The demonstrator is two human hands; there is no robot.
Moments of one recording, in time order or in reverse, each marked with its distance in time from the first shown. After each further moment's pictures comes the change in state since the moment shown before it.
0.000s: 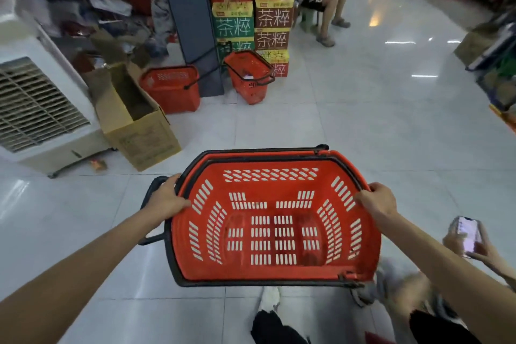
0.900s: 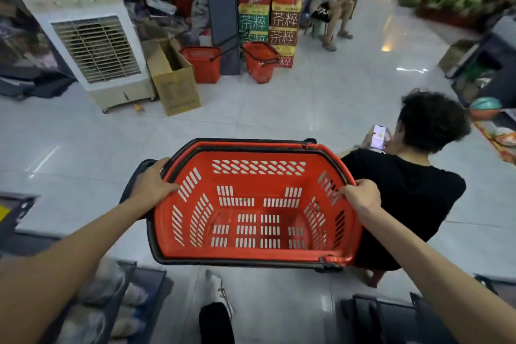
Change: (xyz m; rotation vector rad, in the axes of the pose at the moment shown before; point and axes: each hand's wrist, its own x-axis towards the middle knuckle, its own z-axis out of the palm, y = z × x) left_hand -0.671 -0.227 0.165 0.087 0.303 0.089; right_hand -0.478 0.418 -0.239 -0.042 -0.022 -0.139
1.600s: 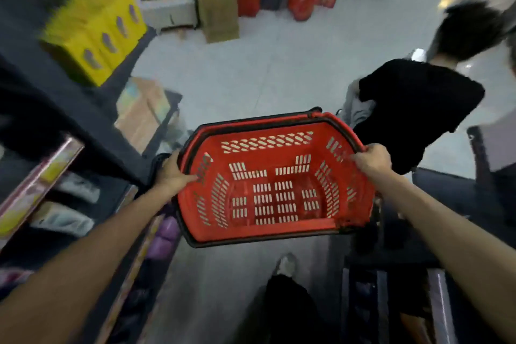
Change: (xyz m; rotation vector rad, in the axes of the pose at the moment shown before) left_hand -0.402 -0.255 0.032 -0.187 -0.059 -0.213; right_hand -0.303 0.196 0.007 -0.229 -0.072 -0.115
